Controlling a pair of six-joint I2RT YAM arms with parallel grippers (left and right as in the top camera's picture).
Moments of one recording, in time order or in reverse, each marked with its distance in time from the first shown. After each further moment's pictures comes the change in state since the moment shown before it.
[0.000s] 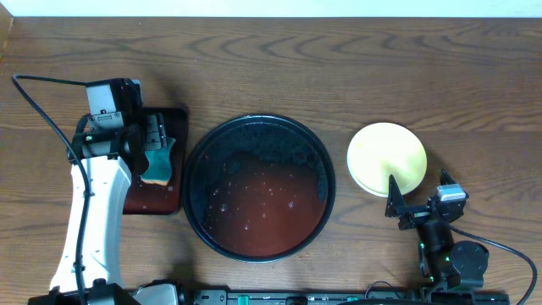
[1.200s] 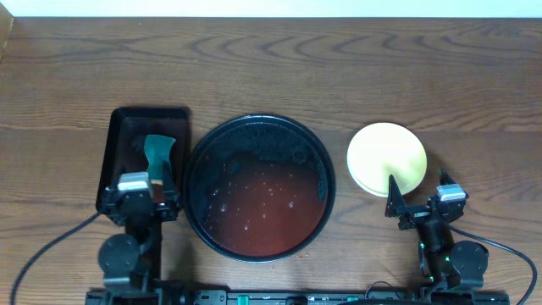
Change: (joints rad) left arm -0.125 -1.237 -0.824 0.521 0.024 0.000; right arm 0.001 0.000 0.000 0.000 0.000 0.000
